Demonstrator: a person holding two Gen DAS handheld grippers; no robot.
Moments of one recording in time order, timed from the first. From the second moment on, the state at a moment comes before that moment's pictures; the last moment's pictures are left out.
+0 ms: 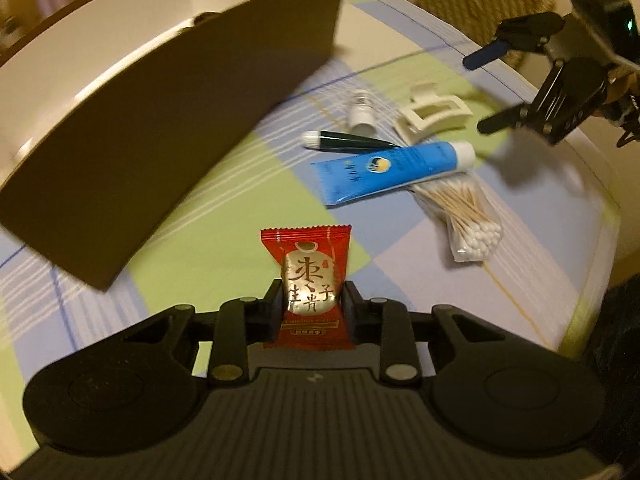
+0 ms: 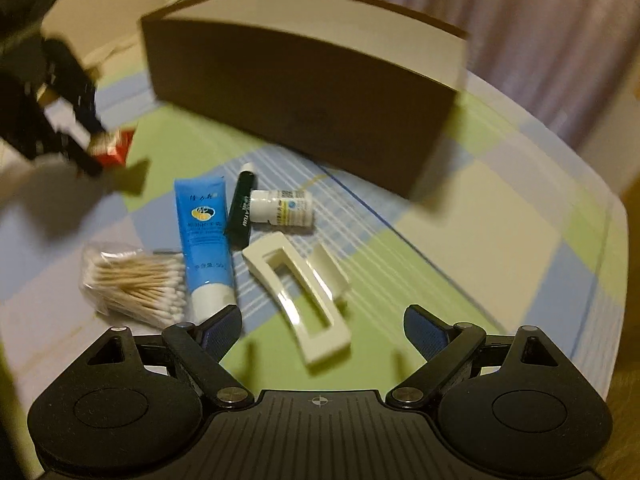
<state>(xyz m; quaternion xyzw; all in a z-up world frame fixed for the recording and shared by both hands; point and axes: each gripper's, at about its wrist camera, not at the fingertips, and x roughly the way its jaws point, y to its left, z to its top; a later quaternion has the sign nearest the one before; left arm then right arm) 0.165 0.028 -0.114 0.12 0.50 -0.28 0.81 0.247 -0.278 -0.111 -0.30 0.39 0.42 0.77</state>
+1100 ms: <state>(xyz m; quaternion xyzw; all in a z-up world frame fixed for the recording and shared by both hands) 0.116 0.014 -0.070 0.09 0.47 -0.16 0.86 0.252 -0.320 -0.066 -0.13 0.47 0.41 0.77</state>
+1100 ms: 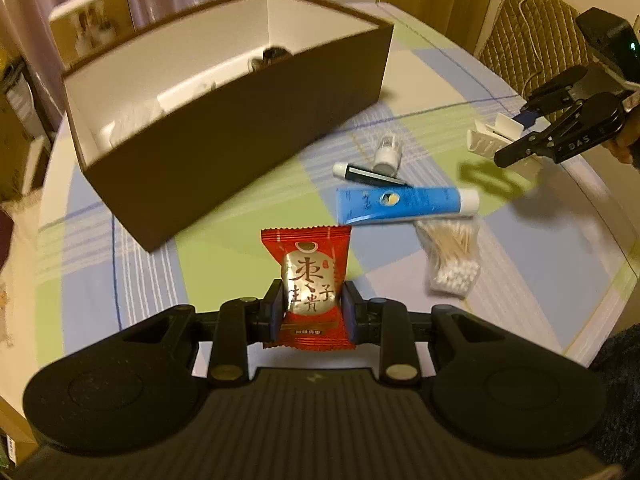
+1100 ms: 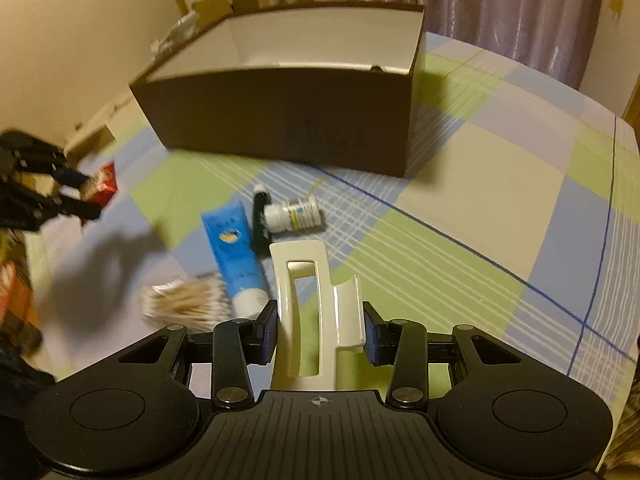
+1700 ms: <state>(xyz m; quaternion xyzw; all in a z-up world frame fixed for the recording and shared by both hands) 0.118 -0.003 -0.016 0.13 0.41 -0.17 0.89 0.251 -0.287 -0.018 -0.11 0.46 0.42 0.77</state>
